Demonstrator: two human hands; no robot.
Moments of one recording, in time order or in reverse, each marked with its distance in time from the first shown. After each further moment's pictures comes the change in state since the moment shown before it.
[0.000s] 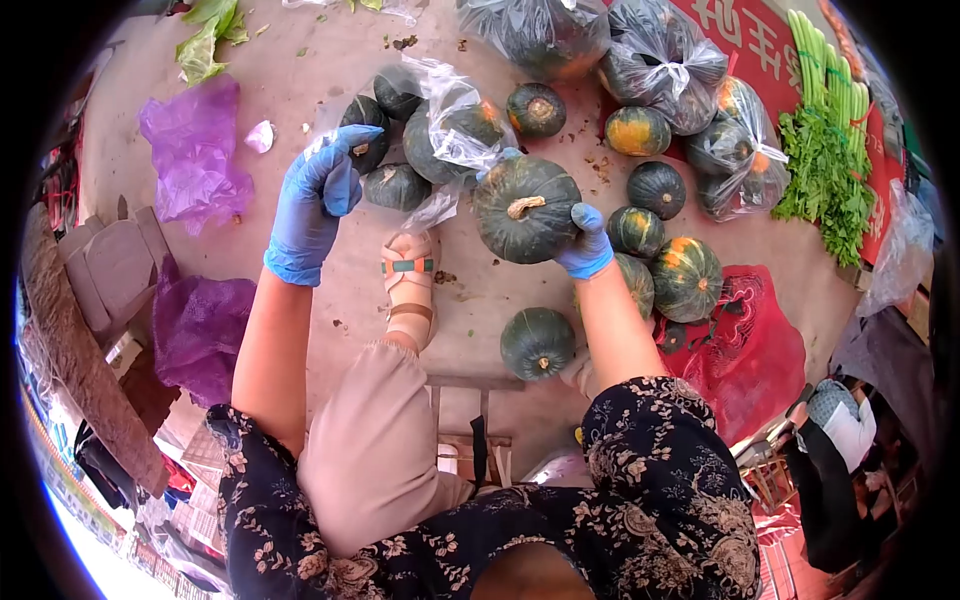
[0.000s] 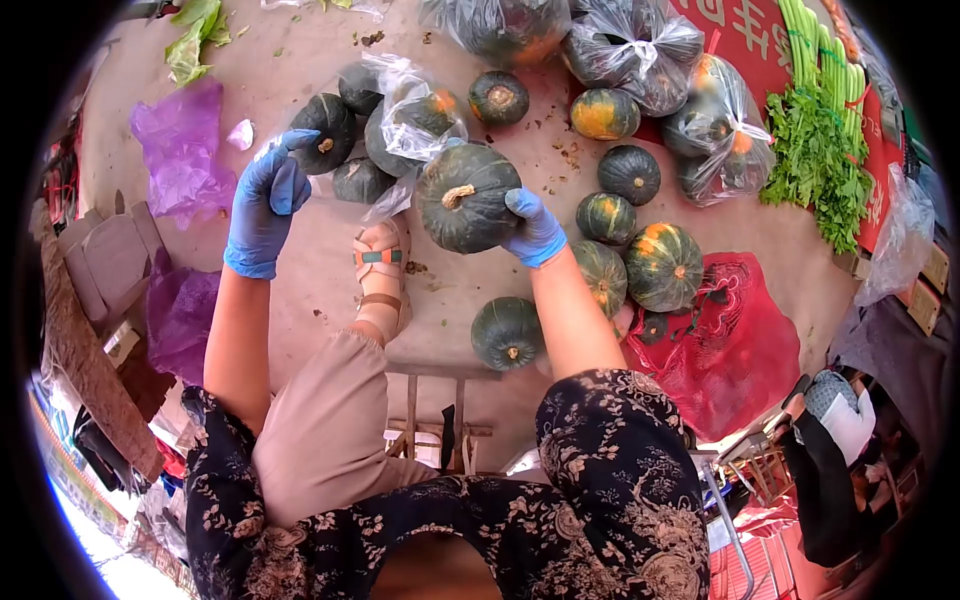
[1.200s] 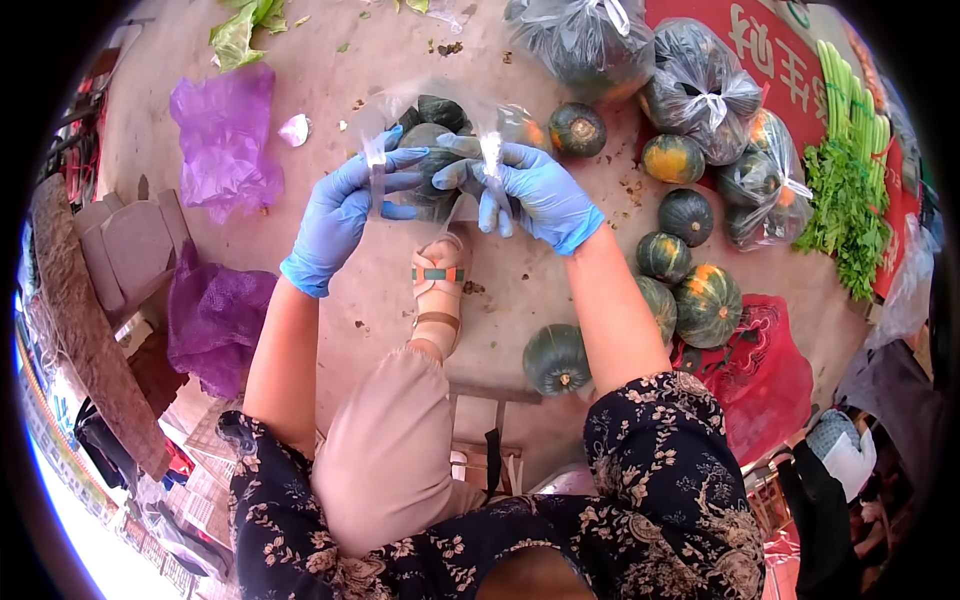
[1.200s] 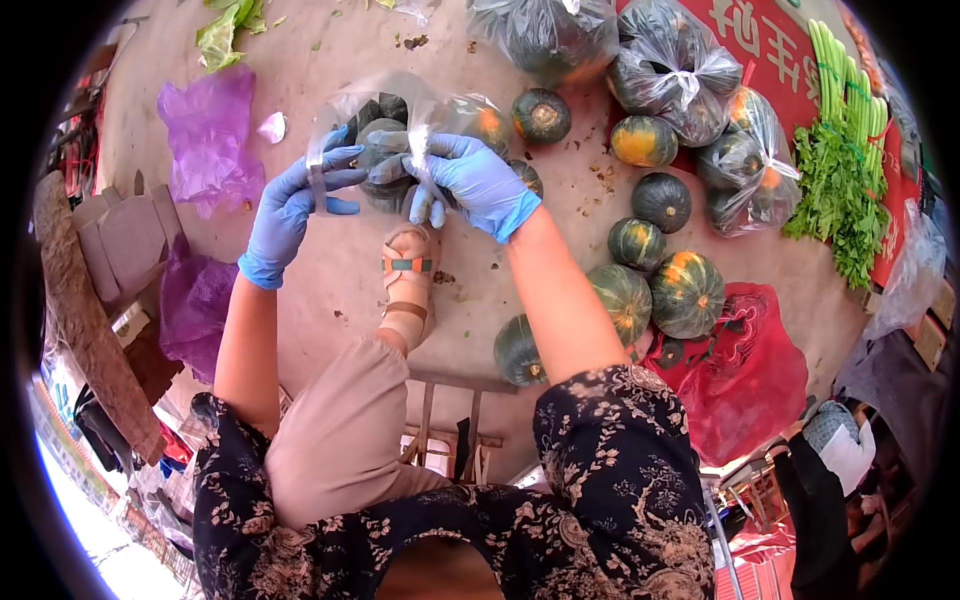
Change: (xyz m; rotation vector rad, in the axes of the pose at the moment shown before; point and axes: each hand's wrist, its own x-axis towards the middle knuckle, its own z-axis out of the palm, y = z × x) left_hand -0.009 0.009 -0.027 0.272 -0.126 0.039; right_hand 0.086 0.000 0.097 -0.502 -0.082 0.161
